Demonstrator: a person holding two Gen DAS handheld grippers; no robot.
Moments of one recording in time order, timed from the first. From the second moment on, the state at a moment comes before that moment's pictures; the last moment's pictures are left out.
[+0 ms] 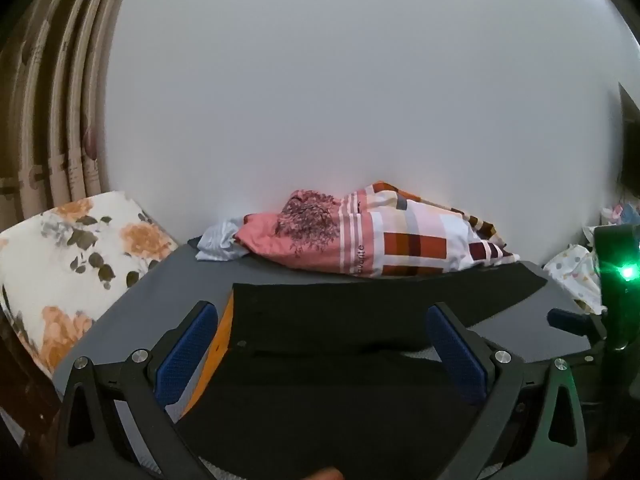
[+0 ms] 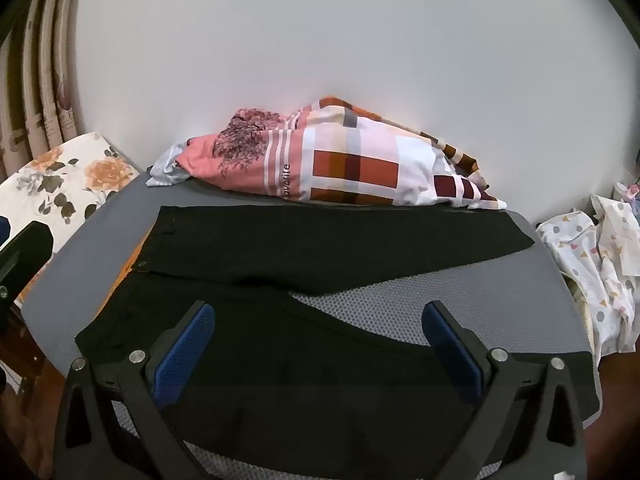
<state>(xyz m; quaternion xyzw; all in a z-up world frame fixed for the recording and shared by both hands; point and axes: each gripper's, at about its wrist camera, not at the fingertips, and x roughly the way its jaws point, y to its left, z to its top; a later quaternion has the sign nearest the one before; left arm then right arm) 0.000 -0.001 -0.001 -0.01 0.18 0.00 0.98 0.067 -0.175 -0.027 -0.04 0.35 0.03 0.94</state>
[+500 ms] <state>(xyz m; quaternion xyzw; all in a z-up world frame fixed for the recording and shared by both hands) 0.012 0.009 -0.019 -0.05 0.24 -0.01 0.97 0.054 -0.184 -0.025 -0.05 0.34 0.00 0.94</state>
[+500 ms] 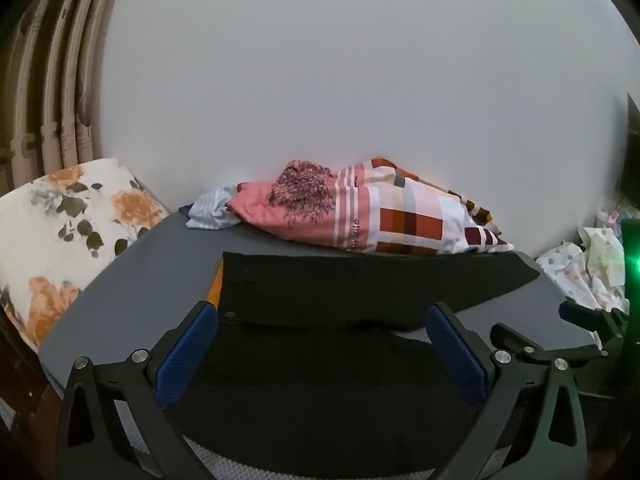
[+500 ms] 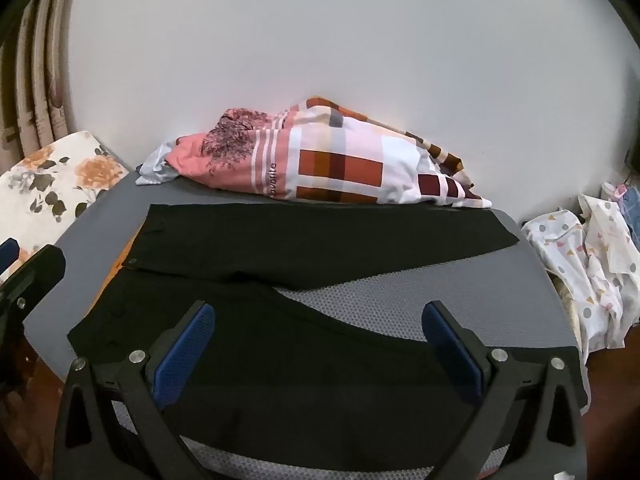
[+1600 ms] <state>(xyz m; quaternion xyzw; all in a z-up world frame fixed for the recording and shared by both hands) 0.087 0.036 -0.082 0.00 0.35 0.05 0.93 0.083 -0.161 -0.053 -0.03 0.38 0.07 0.92</state>
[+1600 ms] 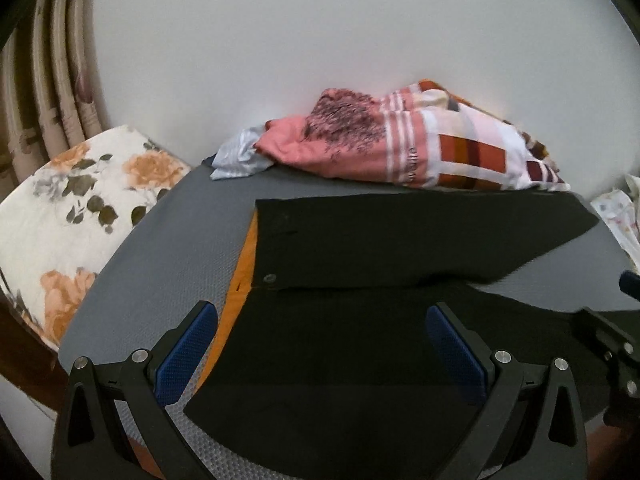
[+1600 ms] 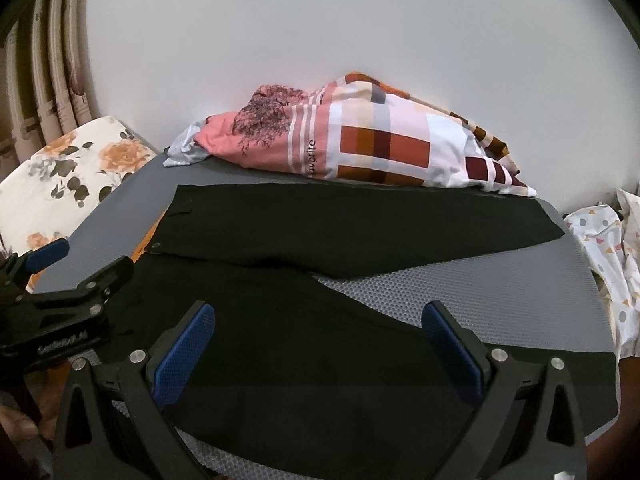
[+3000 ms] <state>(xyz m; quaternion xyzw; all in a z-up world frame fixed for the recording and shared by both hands) 0.387 0.204 -0.199 -0.08 0.48 -0.14 0.86 0.185 -0.141 -0.126 -0.03 0.45 0.10 0.89</state>
